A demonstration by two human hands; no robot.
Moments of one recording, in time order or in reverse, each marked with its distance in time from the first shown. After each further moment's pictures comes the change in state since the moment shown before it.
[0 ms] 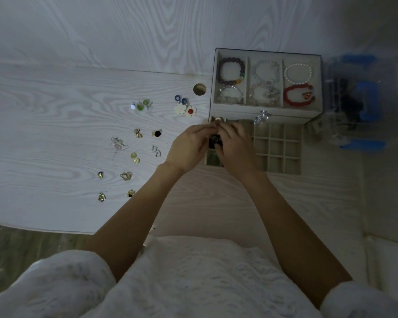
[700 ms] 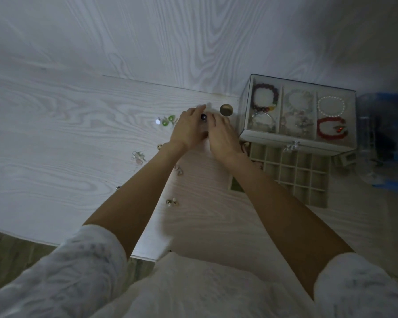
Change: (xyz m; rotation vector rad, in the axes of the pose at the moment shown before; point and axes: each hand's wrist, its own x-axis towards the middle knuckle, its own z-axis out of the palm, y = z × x) left_hand 0.064 -0.087 -0.032 -0.087 -0.084 -0.429; right_hand 0.113 -0.068 0.028 -0.084 -0.198 0.010
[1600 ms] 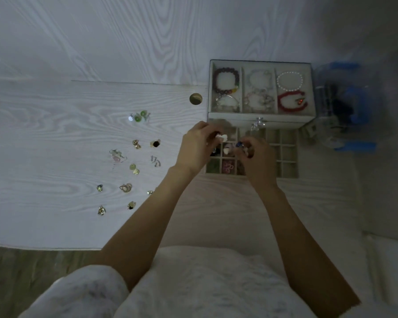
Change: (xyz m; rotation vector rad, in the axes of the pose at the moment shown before) left_hand -0.078 0.079 0.039 -0.135 0.096 0.295; right_hand -0.142 0.085 -0.024 0.526 0.337 0.365
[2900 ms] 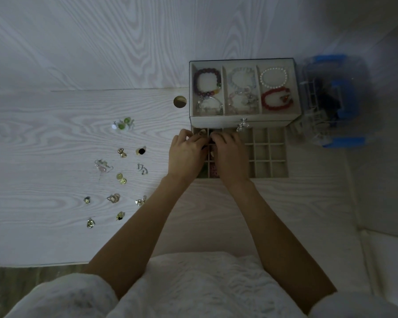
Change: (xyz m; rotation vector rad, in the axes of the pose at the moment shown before) left_hand 0.001 -0.008 0.027 0.514 0.063 0.174; right_hand 0.020 -0.002 0.034 -0.373 0.081 -0.284
